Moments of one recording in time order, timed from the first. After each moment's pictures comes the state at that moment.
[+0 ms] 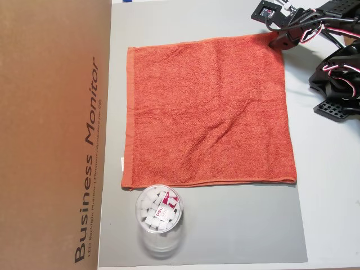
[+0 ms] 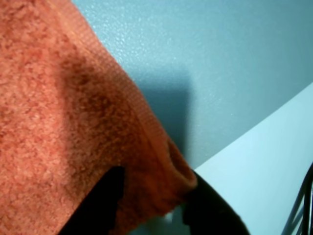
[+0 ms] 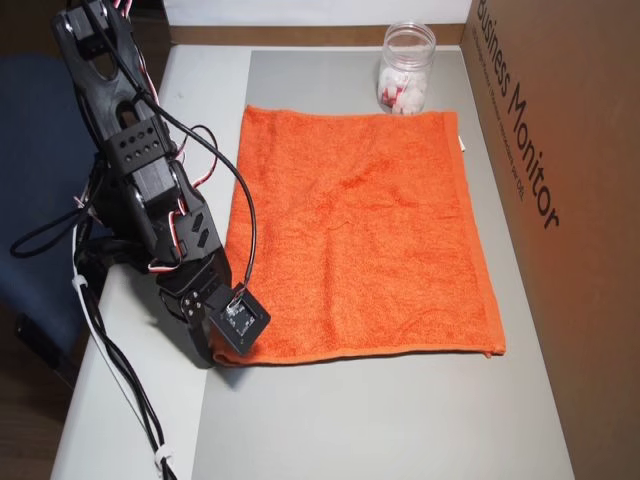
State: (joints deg) arm 56.5 125.8 156.9 35.8 65.5
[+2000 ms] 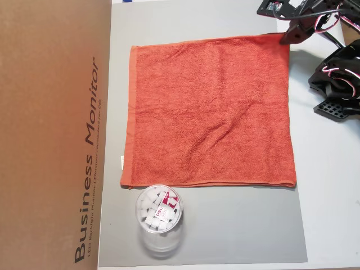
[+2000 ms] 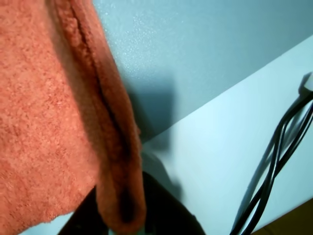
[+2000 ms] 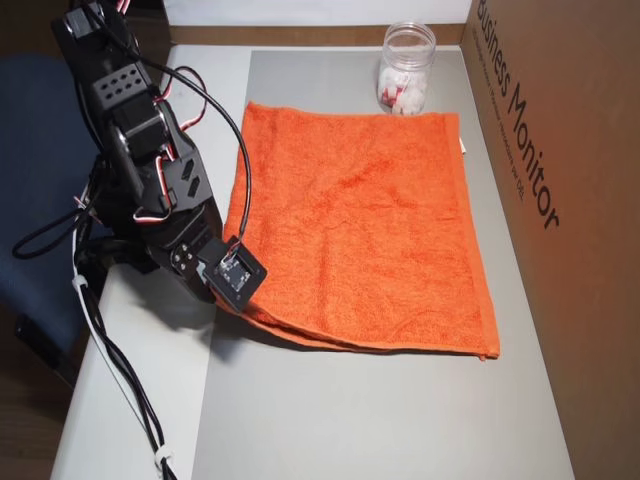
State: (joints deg) arm 53.5 138.7 141.1 70.2 68.0
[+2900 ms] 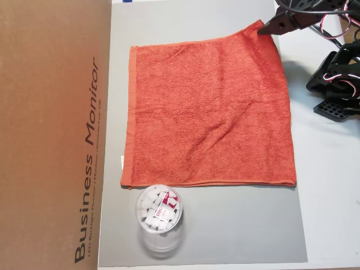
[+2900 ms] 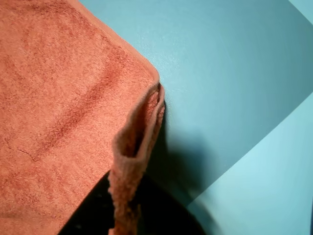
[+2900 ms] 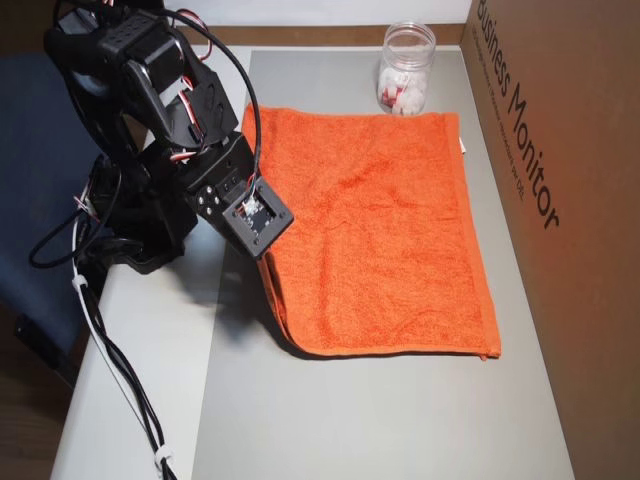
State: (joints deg) arm 35.2 138.7 126.5 70.3 99.4
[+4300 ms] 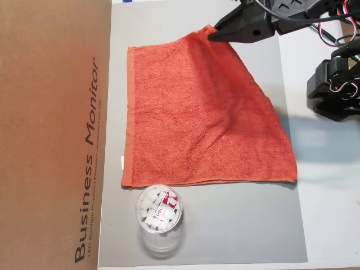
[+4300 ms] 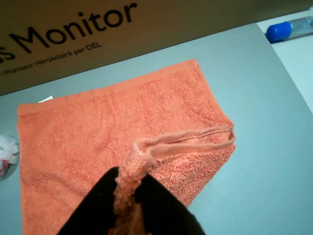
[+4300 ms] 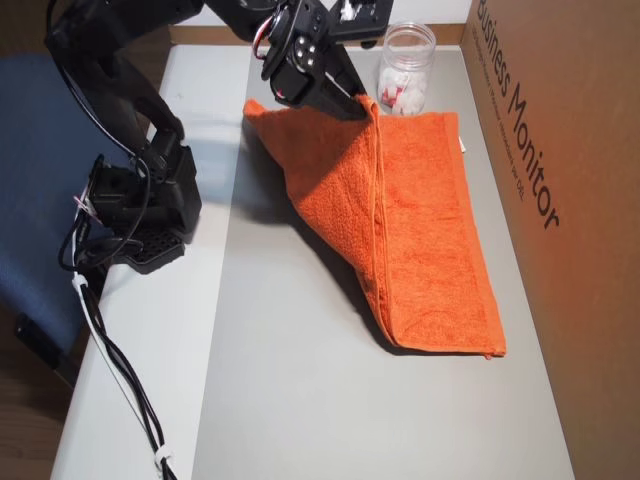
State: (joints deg) arm 7.6 117.1 91.8 61.0 95.0
